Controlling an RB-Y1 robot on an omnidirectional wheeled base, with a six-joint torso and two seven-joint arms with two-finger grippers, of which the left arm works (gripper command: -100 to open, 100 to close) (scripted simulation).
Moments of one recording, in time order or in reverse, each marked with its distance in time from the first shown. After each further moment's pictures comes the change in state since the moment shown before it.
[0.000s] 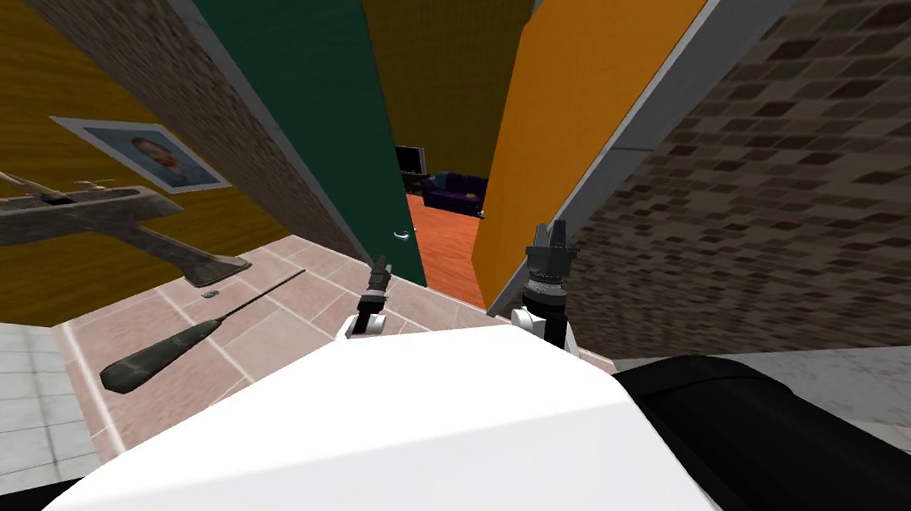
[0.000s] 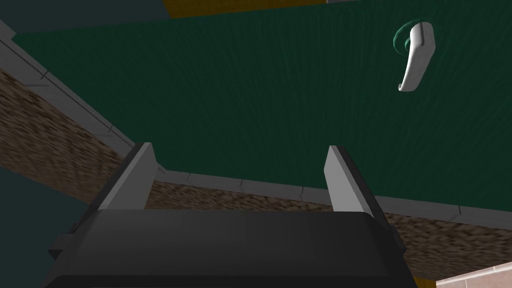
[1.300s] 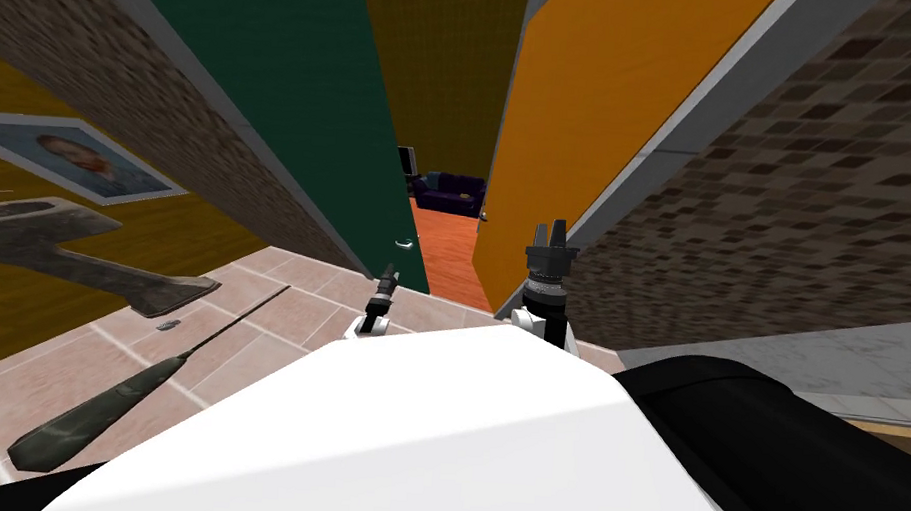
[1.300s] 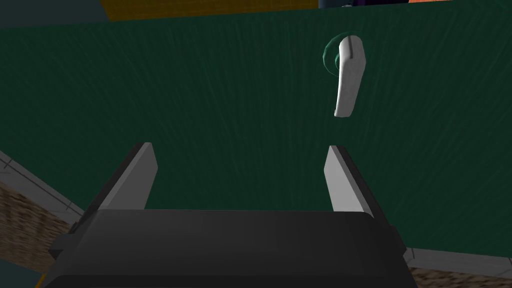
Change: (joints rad) arm -0.112 0.014 -0.002 0.306 -0.061 -0.089 0.086
